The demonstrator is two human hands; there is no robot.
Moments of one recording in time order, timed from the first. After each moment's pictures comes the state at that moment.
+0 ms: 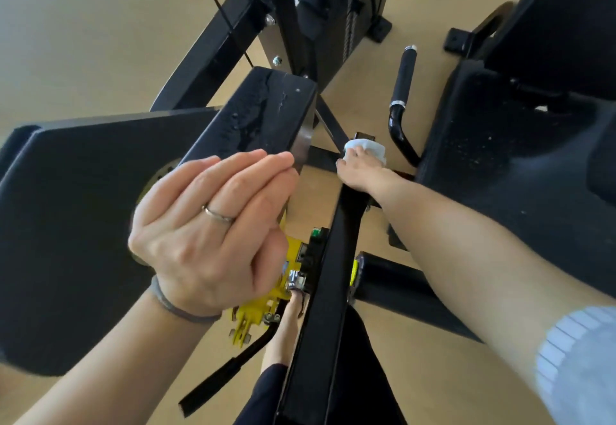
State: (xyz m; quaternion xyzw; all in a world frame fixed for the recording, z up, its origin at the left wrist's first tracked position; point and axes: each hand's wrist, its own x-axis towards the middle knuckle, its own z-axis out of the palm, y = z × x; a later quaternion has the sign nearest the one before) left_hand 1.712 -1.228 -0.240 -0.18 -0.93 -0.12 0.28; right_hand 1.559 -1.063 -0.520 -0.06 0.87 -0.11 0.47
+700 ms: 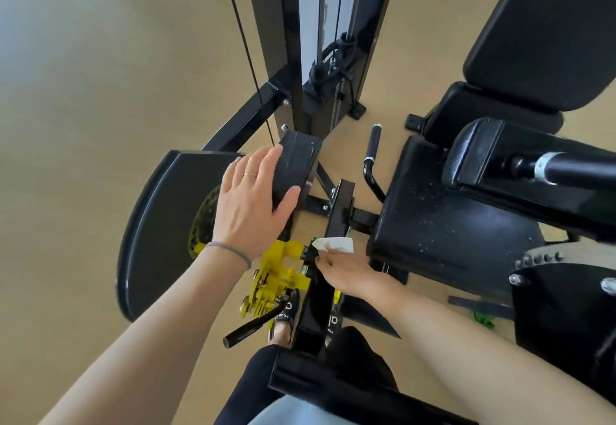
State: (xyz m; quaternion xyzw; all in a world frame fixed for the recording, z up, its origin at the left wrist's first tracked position) left_hand 1.745 -1.238 -0.184 0.07 -0.98 -0.17 0.02; right_hand 1.740 -1.044 -0.295 -0.10 0.82 -0.18 0.53
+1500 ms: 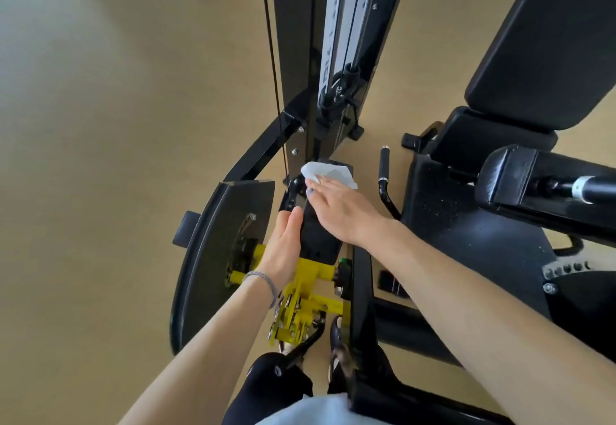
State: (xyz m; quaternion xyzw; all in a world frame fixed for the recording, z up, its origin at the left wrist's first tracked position) left_hand 1.758 -1.272 -0.184 0.29 -0.68 -0.66 -0.15; right_hand 1.669 -1.157 -0.172 -0.20 0.90 -0.24 0.32
